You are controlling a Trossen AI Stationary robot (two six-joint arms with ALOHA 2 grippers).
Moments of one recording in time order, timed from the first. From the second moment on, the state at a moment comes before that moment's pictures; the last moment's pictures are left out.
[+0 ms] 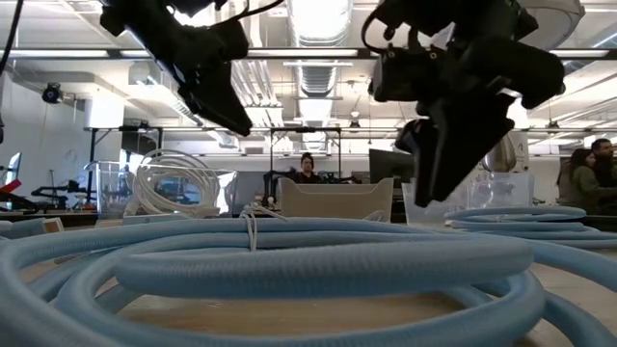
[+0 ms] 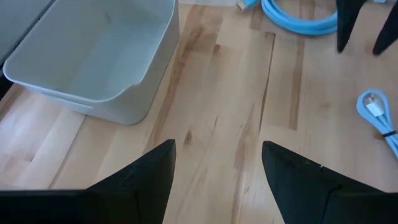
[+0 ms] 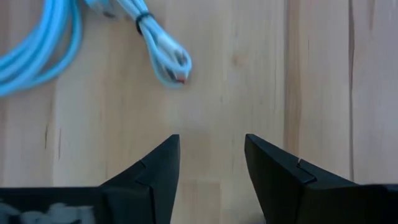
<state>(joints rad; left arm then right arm) 0.02 1.27 0.83 -0.30 -0.20 -0.15 0.23 1.70 1.00 -0.45 -0.05 0.28</state>
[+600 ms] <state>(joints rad) 0.02 1.27 0.79 -0.25 -0.20 -0.16 0.24 1.64 0.96 -0.77 0.03 0.71</state>
